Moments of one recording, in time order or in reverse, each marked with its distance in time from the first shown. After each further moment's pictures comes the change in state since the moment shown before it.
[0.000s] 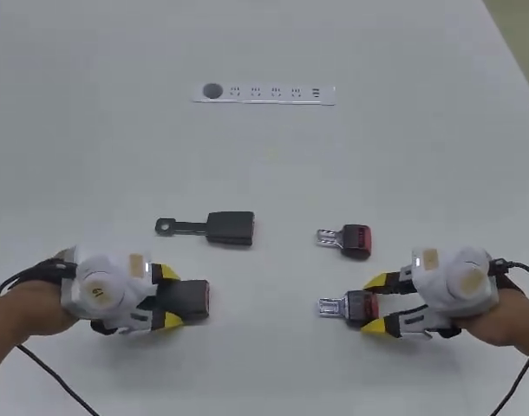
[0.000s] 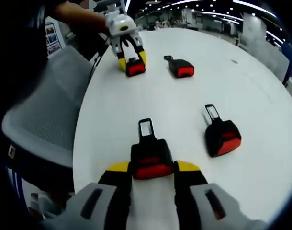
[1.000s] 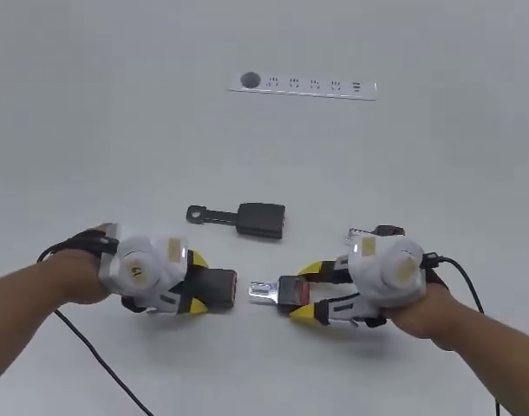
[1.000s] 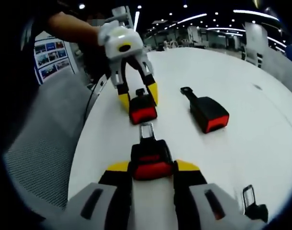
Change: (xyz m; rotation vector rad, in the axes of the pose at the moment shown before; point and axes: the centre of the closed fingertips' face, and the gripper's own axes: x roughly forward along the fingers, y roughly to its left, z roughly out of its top) left arm 0.002 0.001 -0.003 0.027 0.043 -0.030; right arm 0.088 0.020 0.123 -0.014 -0.220 0.109
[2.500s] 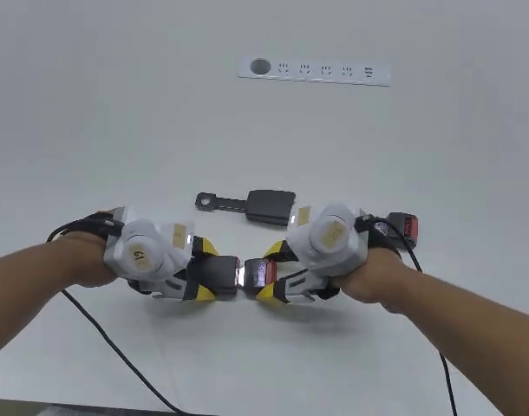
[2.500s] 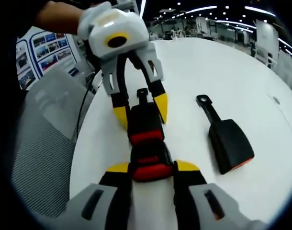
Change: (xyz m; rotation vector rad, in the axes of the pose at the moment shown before) left arm -0.001 -0.003 0.001 0.049 -0.026 -0.026; right arm 0.043 0.002 0.035 -0.030 0.174 0.030
